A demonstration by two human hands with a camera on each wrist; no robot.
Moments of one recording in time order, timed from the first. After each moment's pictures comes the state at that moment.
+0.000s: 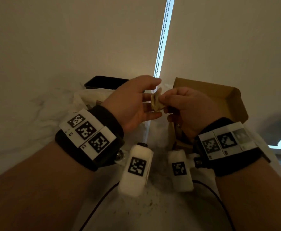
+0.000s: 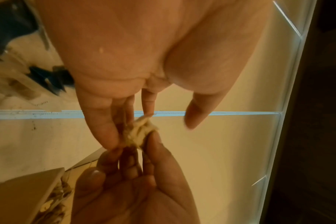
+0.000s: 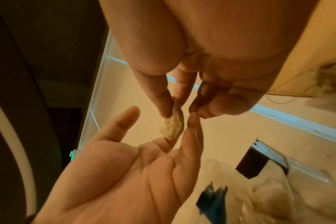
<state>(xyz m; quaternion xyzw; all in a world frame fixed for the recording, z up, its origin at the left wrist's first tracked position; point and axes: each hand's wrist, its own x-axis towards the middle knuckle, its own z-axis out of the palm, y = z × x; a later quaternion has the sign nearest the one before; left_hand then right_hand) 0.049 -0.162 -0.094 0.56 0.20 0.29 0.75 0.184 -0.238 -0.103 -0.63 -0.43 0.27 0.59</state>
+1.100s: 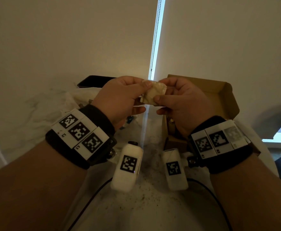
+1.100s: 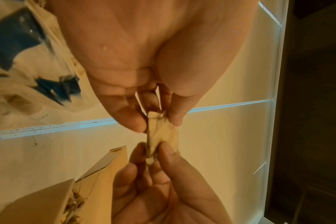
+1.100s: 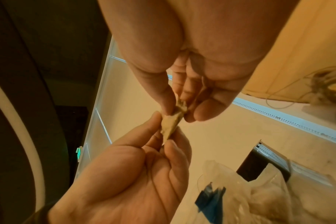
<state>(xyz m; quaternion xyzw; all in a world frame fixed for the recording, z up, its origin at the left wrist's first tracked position) 0.055 -0.155 -0.105 0.62 0.23 0.37 0.65 0.187 -0.244 -0.108 -0.57 -0.46 0.23 0.64</state>
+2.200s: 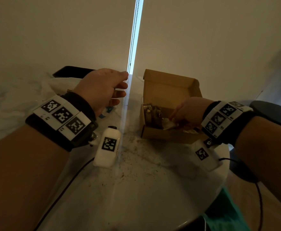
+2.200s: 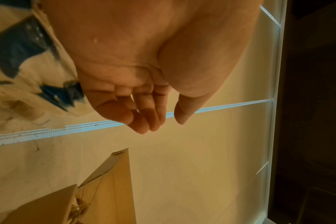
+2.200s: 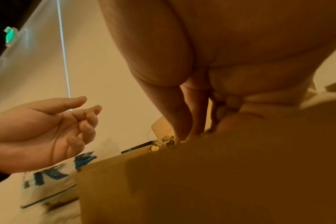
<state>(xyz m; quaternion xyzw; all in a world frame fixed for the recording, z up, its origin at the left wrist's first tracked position) 0.055 -0.156 -0.102 0.64 0.26 0.35 0.64 0.245 -0.311 -0.091 -0.89 -0.37 0.21 0.17</state>
